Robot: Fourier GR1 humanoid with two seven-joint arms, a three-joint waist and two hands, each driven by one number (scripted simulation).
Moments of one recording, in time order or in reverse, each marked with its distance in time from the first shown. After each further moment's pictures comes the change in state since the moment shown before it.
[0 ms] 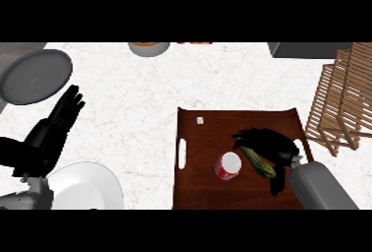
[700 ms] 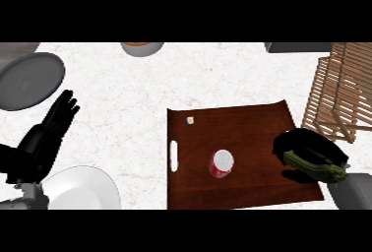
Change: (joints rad) left arm 0.038 -0.003 0.027 -0.016 0.010 -0.008 0.001; right arm 0.118 -0.133 -0.188 -0.107 -0.164 -0.100 -0.265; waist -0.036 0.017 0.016
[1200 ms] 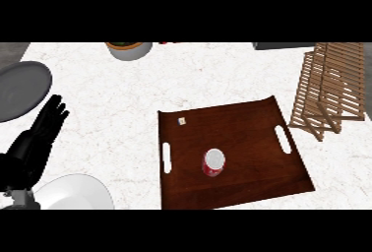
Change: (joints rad) left arm 0.041 0.010 0.033 -0.018 -0.003 0.016 0.004; right arm 0.298 -0.360 -0.322 -0.089 -0.447 0.016 -0.316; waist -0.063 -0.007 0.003
